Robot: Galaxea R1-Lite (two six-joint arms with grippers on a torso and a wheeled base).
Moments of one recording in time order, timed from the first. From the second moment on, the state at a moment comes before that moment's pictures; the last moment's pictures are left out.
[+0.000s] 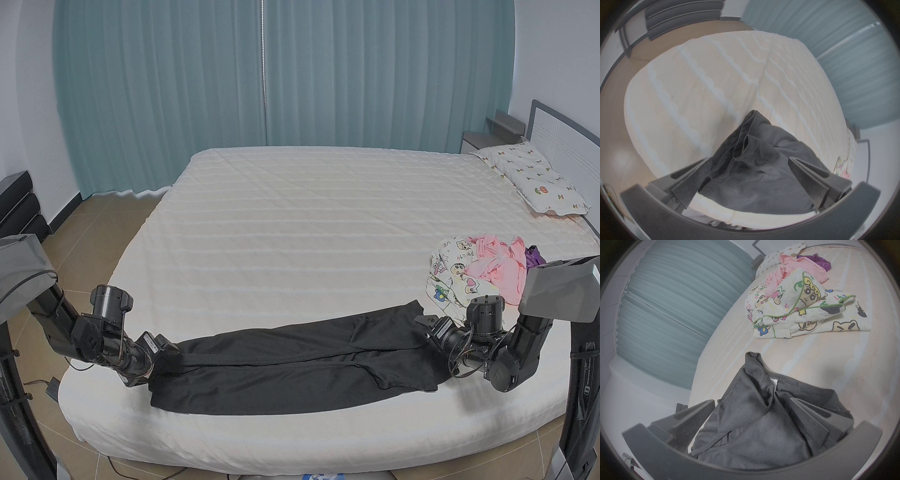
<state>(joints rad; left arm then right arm) 0.02 2.07 -0.67 -0.39 -0.17 -0.74 0.21 2.33 -0.57 -1.23 0.04 0.97</state>
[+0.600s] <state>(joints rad) 0.07 2.08 -0.42 -0.62 -0.28 -0.43 0.21 2.32 -0.50 -1.29 0.05 0.96</state>
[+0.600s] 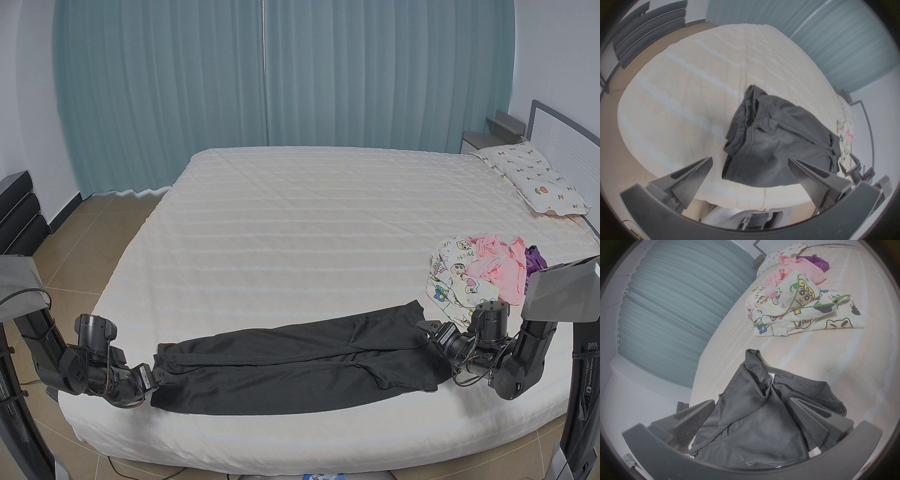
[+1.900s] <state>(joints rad) 0.08 2.02 -0.42 -0.39 -0.20 -0.33 0.22 2.32 -0.50 -1.29 0.05 0.96</state>
